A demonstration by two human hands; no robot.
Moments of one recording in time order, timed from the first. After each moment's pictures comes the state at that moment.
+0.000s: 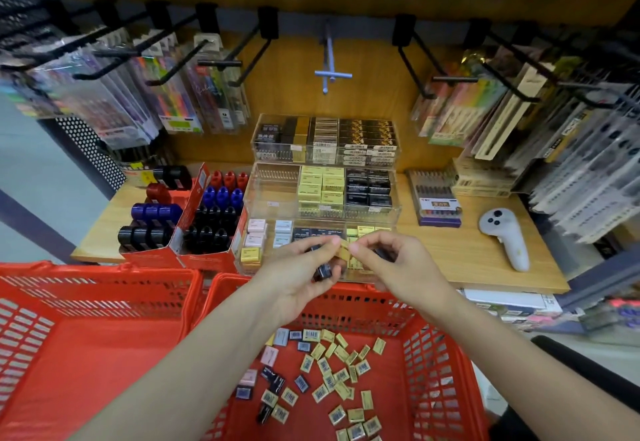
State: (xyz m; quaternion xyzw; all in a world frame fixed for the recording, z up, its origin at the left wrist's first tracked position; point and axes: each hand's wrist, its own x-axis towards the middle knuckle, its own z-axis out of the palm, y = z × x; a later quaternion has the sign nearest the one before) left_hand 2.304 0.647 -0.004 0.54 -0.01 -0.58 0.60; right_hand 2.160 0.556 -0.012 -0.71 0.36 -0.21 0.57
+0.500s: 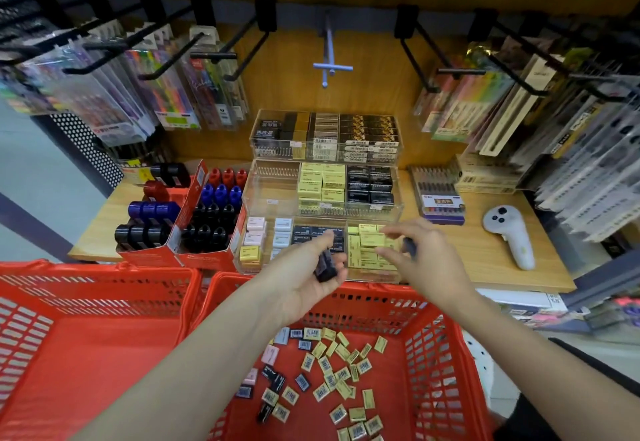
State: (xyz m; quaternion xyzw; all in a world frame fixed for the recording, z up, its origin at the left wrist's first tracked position) left_hand 2.302 0.639 -0.004 0.54 0.05 -0.60 0.59; right_hand 2.139 0.519 -0.038 -0.86 0.39 -0.23 0.26
